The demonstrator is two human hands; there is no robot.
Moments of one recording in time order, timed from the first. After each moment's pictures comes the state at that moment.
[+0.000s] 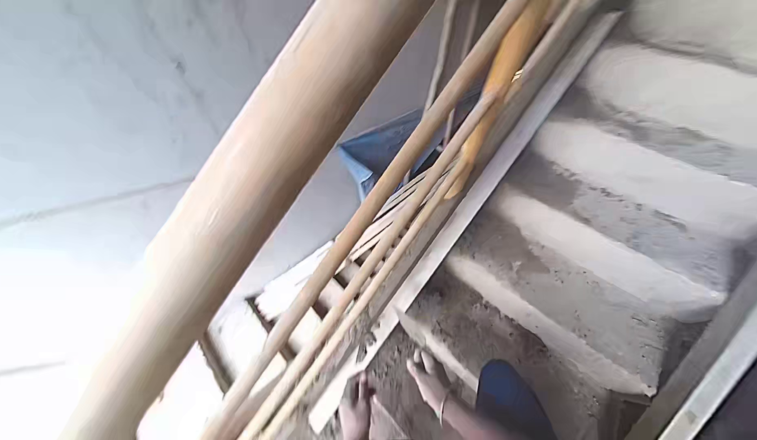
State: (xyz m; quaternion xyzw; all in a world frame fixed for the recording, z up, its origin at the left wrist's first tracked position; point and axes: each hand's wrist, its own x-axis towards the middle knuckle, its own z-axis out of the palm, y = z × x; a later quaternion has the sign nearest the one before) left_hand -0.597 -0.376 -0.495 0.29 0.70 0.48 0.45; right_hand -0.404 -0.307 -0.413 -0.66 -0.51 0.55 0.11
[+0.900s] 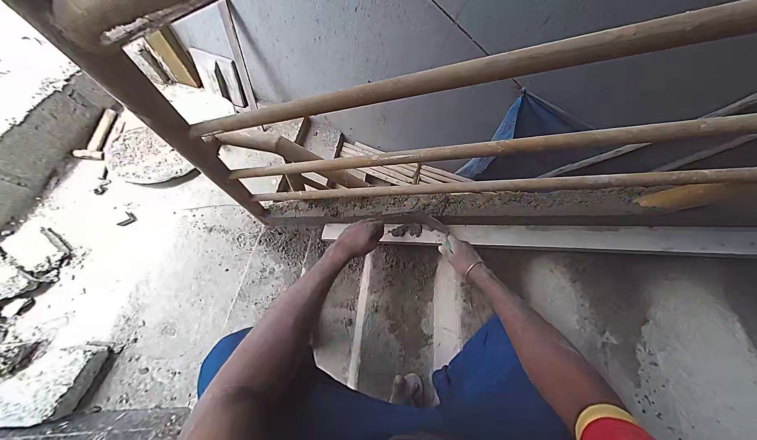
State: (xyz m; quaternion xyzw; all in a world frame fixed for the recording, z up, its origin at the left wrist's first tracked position) left_hand -0.664 -0.412 -0.543 0.50 0.77 0.22 0.32; right_hand -0.449 -0.176 -0.500 -0.35 -0.88 0.17 -0.27
